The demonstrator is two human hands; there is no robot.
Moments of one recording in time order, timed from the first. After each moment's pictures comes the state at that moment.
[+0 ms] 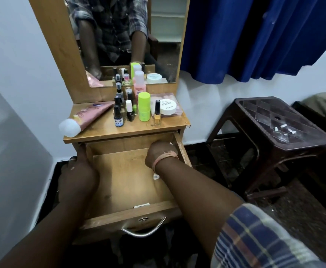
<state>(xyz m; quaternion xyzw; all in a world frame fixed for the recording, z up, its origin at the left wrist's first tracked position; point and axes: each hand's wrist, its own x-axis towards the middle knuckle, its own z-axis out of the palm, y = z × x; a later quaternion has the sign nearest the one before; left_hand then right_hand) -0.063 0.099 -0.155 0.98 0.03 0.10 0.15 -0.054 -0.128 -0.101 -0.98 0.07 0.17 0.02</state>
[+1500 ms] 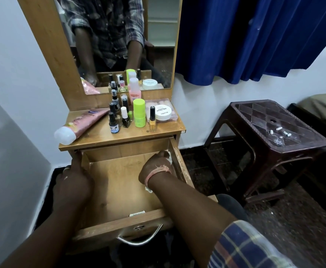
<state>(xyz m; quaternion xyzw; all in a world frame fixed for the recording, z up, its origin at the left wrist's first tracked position) -0.062 0.103 -0.155 0.98 0.04 0.10 0.19 -0.082 -0.118 -0.086 -0.97 0.05 0.21 -0.08</state>
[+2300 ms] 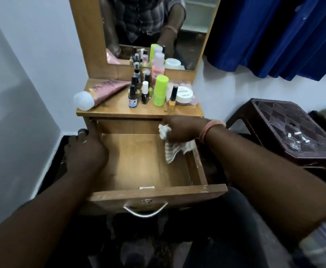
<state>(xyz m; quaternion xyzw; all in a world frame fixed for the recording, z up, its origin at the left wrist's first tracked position) -0.071 0.086 -0.152 0.98 0.08 0.12 0.12 -0.041 -0.165 -0.029 -0.97 -0.13 0.22 0.06</state>
